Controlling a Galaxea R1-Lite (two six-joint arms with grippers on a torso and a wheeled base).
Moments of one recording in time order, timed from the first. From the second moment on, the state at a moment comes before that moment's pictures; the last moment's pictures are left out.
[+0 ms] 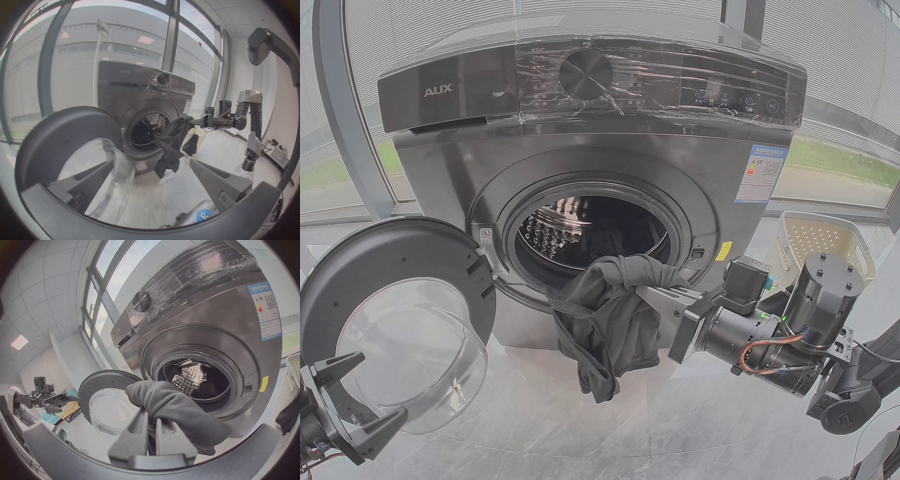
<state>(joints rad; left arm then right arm) -0.05 0.56 -0.27 -0.16 -0.46 0.06 0.82 1.74 -0.58 -1.20 -0.01 0.27</state>
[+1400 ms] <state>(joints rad) -0.49 1.73 -0.60 -0.65 -0.35 -0.06 0.82 1.79 -0.60 -1.21 -0.01 0.27</state>
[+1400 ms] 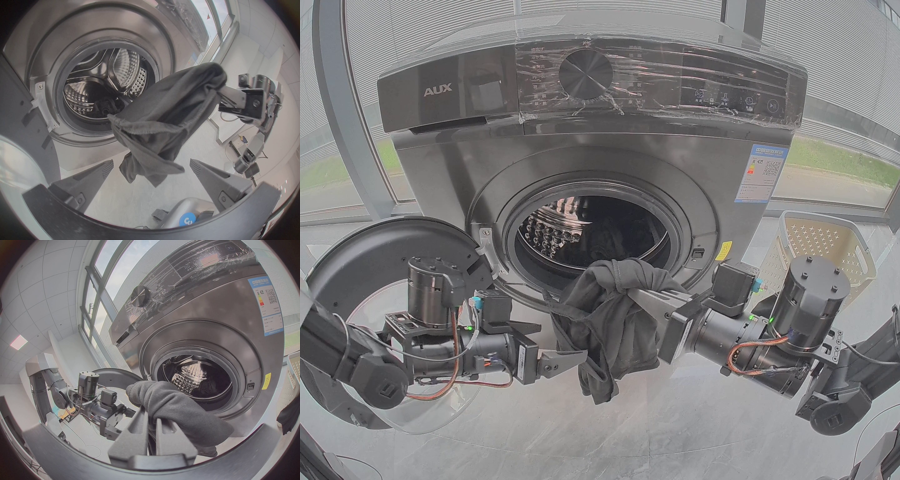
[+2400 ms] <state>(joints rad) -0.56 1.93 -0.63 -0.93 -0.27 -0.11 0.83 1.80 -0.59 -1.24 -0.01 0.27</state>
